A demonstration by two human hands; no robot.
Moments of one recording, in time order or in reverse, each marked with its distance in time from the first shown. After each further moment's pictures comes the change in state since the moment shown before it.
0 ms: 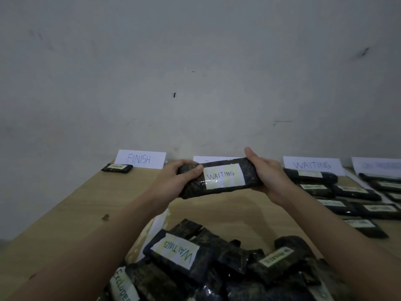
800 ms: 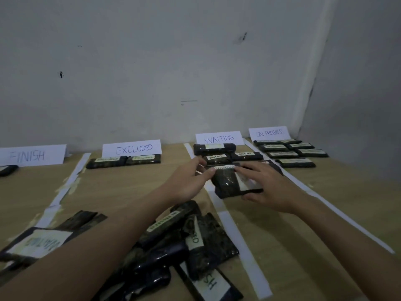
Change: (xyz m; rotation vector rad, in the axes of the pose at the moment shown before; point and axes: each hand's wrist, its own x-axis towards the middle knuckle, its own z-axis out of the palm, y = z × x) left_hand -0.019 0.002 0.221 0.442 -0.357 0.230; right_hand -0.088 0.064 -0.235 -1.315 -0.029 -0.506
